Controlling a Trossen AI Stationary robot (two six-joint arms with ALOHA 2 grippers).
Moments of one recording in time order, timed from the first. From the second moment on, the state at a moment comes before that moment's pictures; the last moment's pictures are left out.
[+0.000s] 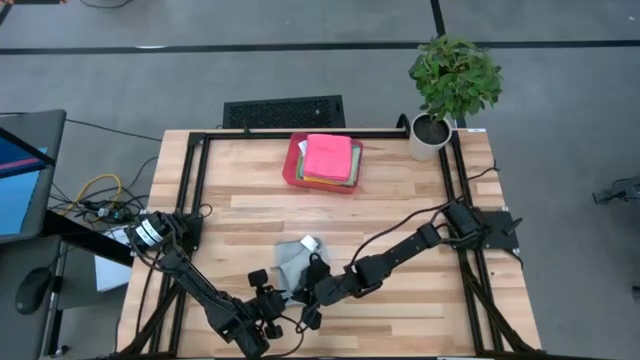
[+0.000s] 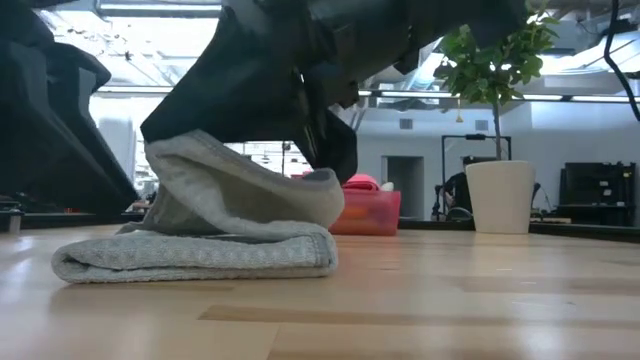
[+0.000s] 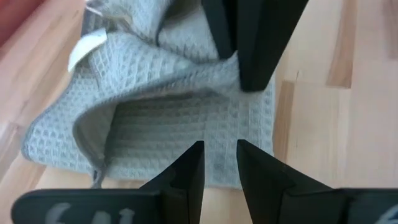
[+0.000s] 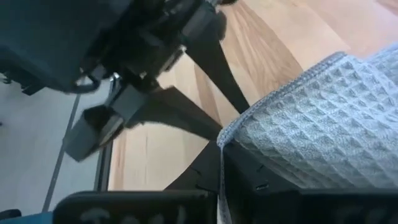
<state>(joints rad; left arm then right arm) -0.84 1.98 1.19 -0.57 -0.81 -0.99 0.45 2.17 1.38 0.22 0.22 0.65</state>
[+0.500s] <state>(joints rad) -0.90 1.84 1.19 -0.62 -0.86 -1.03 0.44 2.11 1.40 0.15 0.22 0.49</state>
